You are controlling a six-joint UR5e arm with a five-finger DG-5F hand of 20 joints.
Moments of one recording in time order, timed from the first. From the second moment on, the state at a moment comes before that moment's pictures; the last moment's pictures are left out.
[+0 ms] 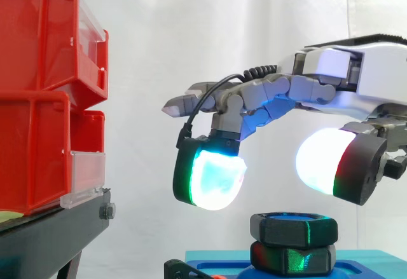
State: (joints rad) arm 0.02 -2.24 -1.20 -2.73 -1.94 -1.73
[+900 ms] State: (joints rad) arm 0.07 -2.24 -1.20 -2.84 -1.87 -1.73
